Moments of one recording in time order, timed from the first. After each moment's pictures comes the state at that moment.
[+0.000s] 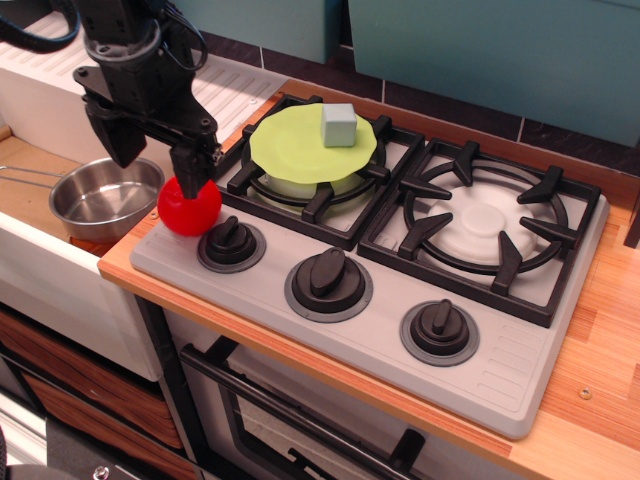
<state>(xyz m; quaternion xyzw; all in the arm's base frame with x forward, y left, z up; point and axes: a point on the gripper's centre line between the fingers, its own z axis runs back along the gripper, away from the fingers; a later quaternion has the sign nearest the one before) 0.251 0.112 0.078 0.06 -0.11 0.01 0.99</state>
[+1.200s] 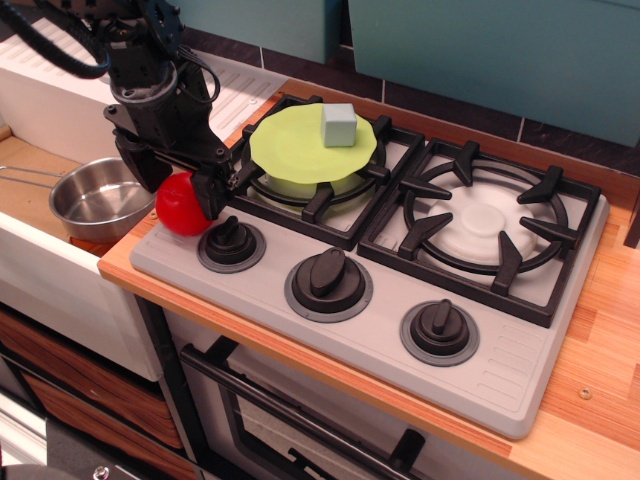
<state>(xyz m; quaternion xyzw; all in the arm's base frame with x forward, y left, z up) 0.266 0.118 0.043 0.03 -0.11 0.01 0.99</state>
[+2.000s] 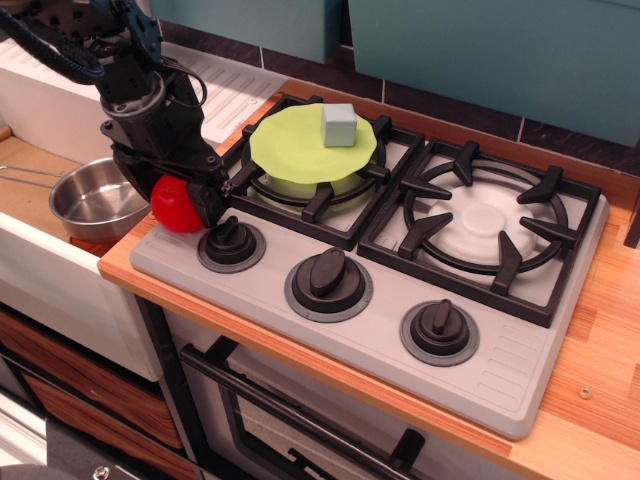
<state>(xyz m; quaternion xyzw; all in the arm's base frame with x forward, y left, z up) 0.265 0.123 0.030 0.00 -0.13 0.01 0.99</state>
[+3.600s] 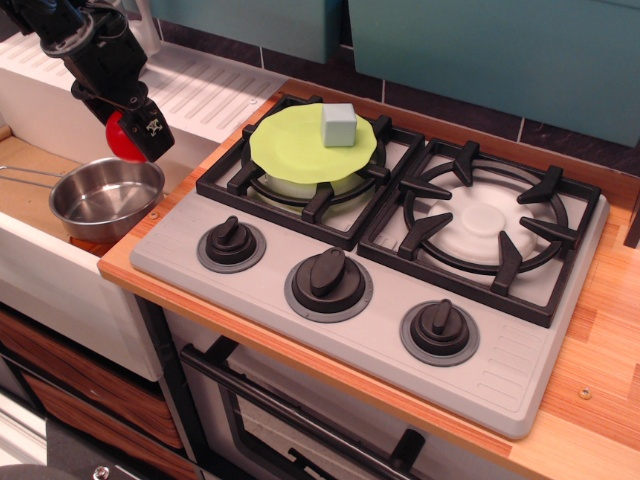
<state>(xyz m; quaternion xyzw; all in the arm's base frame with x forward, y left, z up) 0.302 0.204 0.036 -0.01 -0.16 -0.12 0.98</state>
